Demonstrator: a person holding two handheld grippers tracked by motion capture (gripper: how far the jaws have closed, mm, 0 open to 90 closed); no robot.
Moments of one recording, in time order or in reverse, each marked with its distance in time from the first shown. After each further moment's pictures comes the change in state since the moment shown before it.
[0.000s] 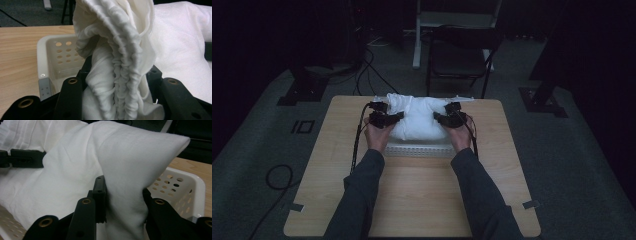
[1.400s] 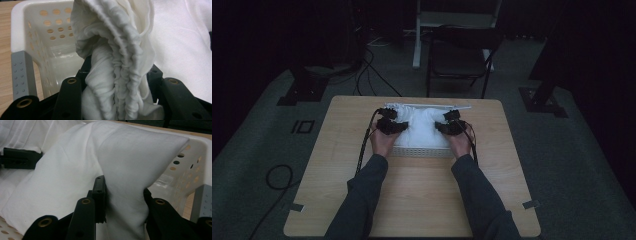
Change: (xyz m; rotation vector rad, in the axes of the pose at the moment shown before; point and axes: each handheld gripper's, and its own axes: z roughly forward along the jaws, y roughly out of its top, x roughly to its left) left arm -0.019 -0.018 0.020 0.154 0.079 0.065; right arm -0.005 -0.028 0.014 0.099 -0.027 0.038
